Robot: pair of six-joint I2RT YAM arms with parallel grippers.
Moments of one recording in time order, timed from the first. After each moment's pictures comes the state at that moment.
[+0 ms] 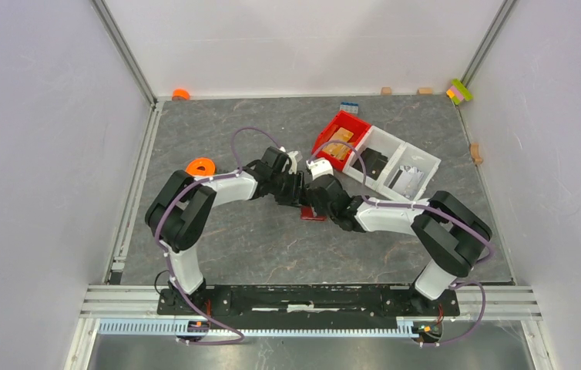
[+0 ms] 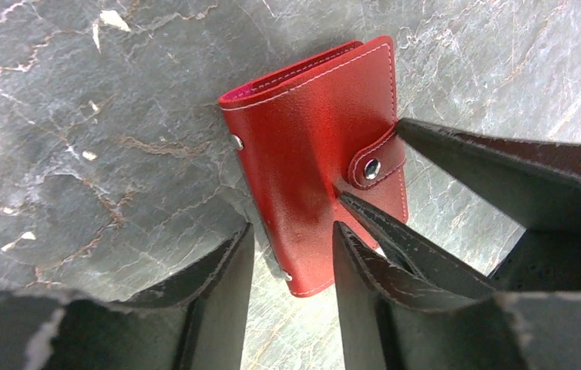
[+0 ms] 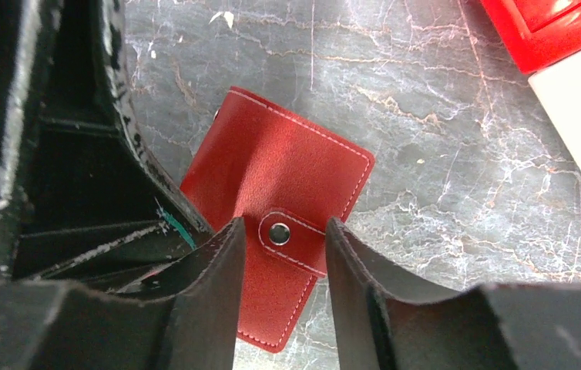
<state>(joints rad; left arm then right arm) -0.61 1.84 1.03 -0.11 0.39 -0.48 0.84 1.65 0.79 0.11 0.38 0.27</state>
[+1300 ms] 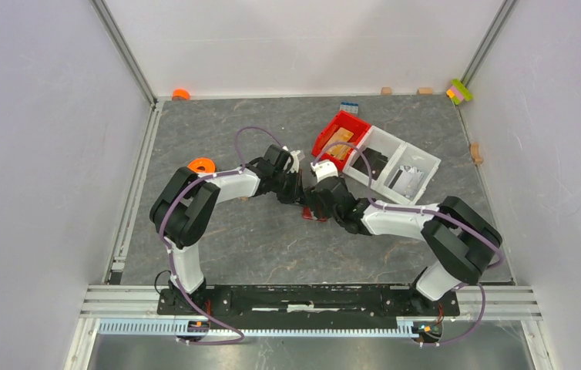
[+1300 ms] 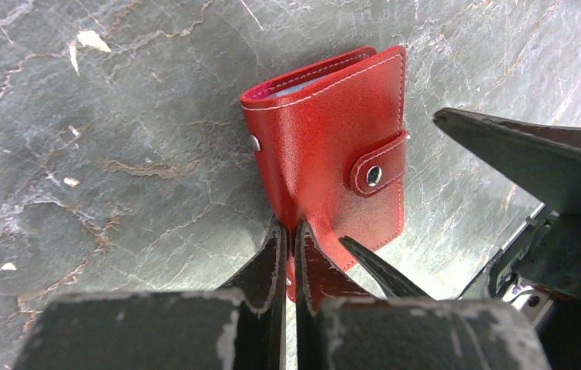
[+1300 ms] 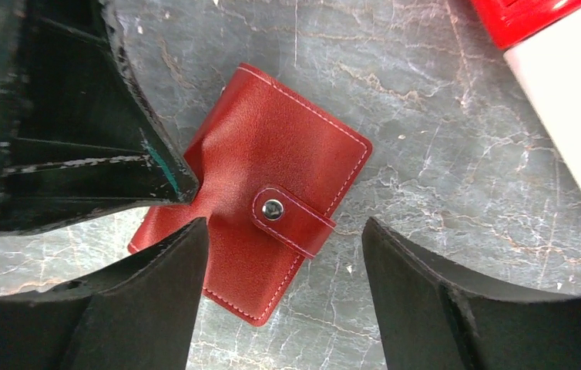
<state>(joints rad) -0.60 1.89 1.08 -0.13 0.43 -0.48 0.84 1.57 0.74 0.09 0.38 0.27</state>
